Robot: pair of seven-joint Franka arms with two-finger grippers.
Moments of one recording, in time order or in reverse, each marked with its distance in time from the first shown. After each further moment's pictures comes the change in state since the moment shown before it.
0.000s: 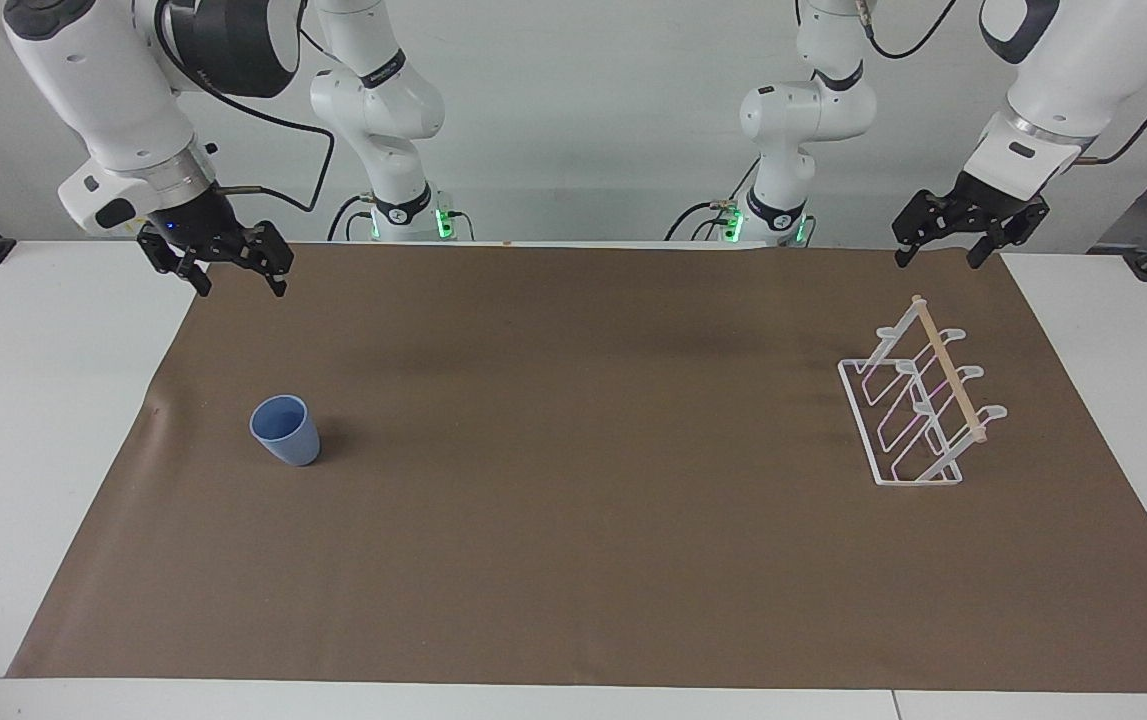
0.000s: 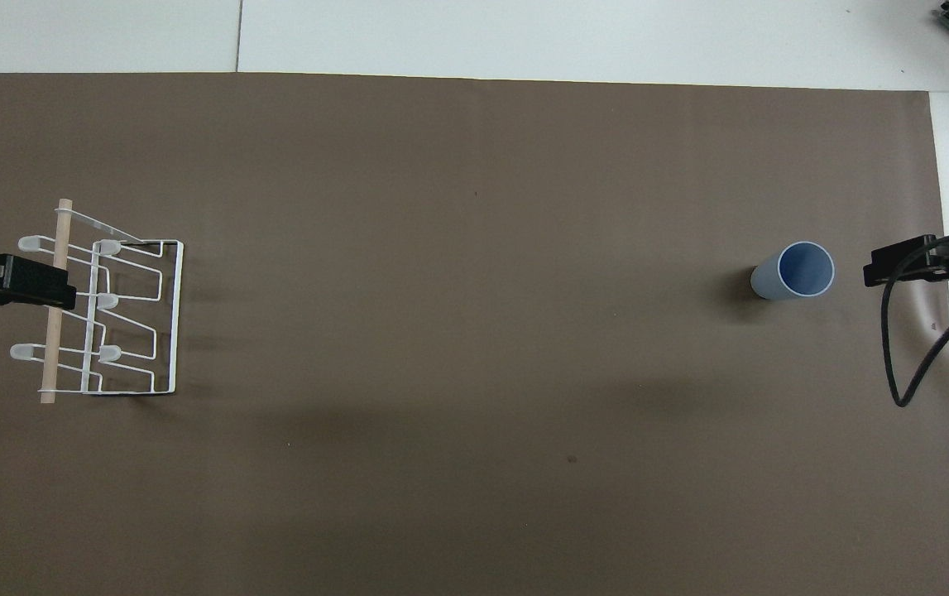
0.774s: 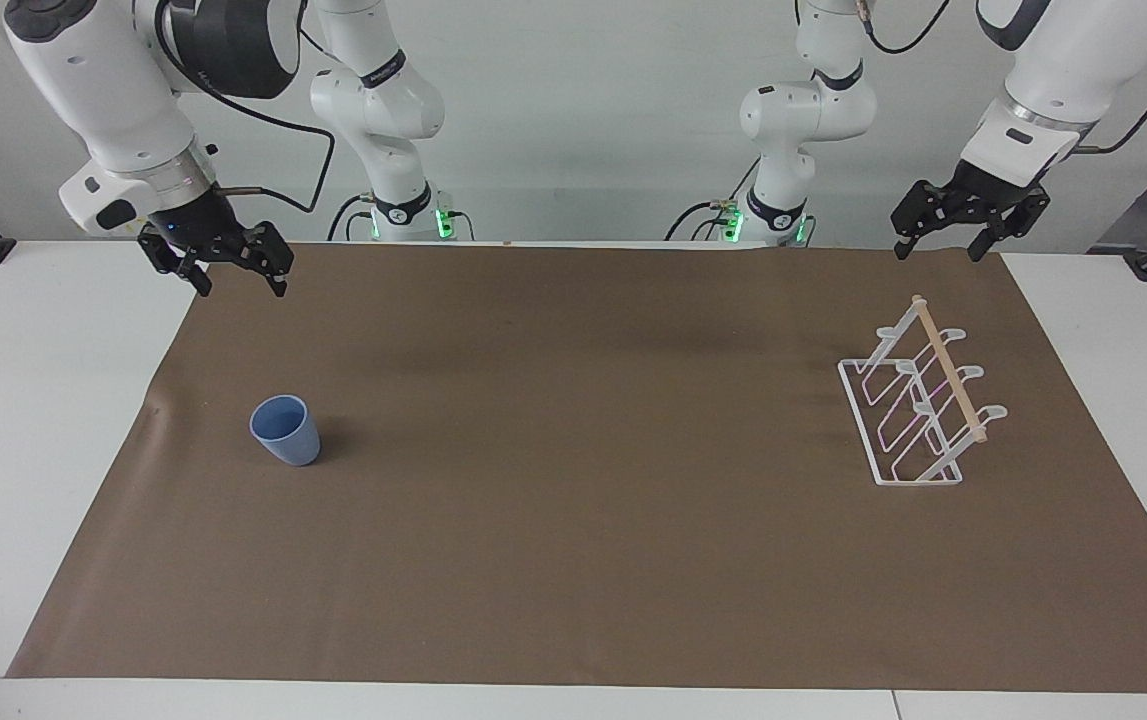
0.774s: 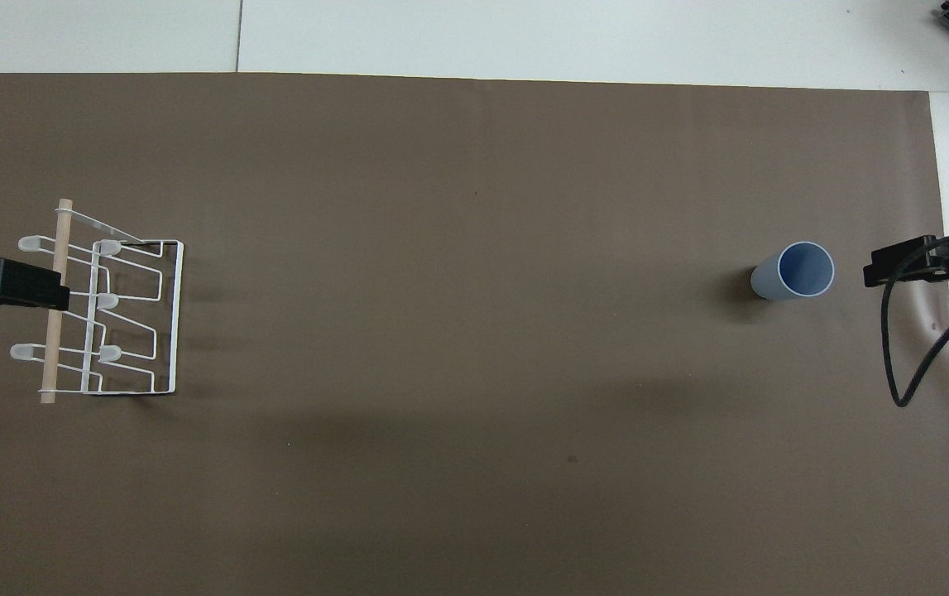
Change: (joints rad) left arm -0.002 -0.014 -0.008 -0.023 0.006 0.008 0.006; right arm 0.000 -0.004 0.001 -0.014 0.000 0.000 0.000
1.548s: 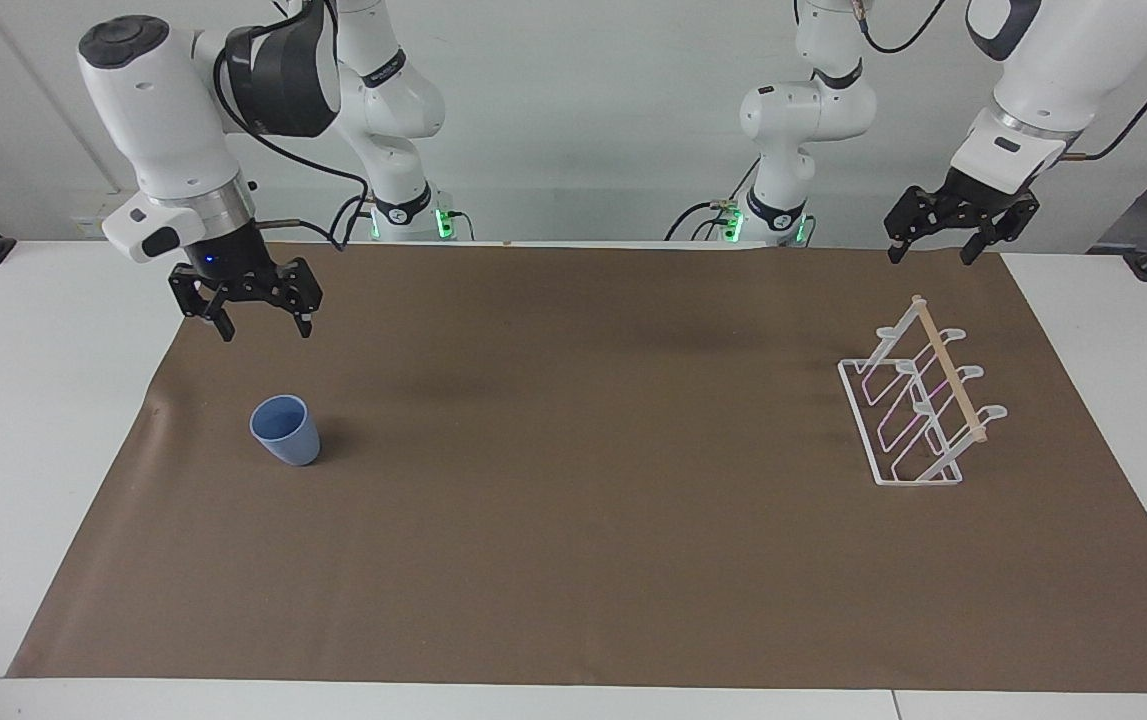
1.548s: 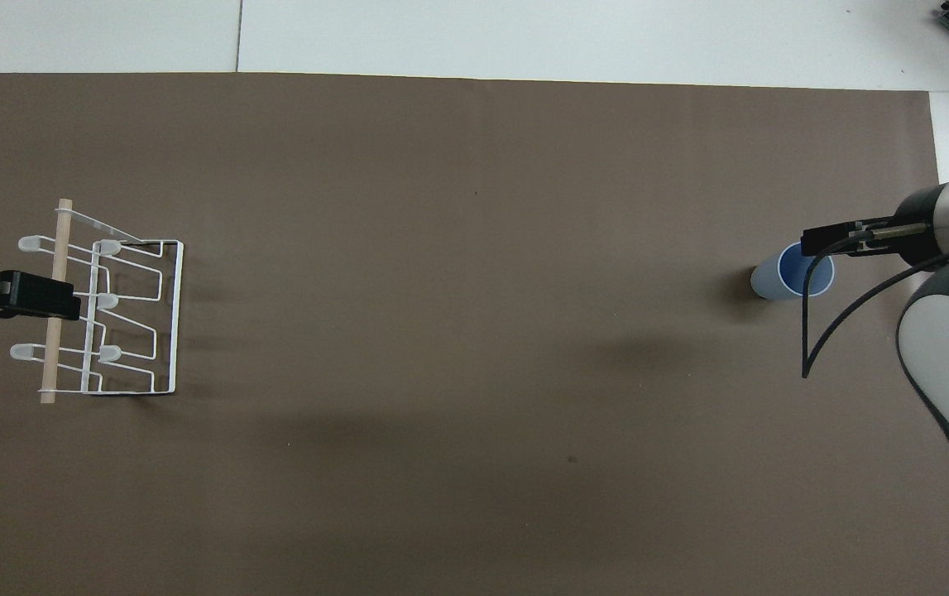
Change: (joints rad) left arm 0.000 -0.025 0.000 -0.056 0.000 0.036 0.001; right arm 0.041 0.004 0.015 -0.188 0.000 0.370 -0.022
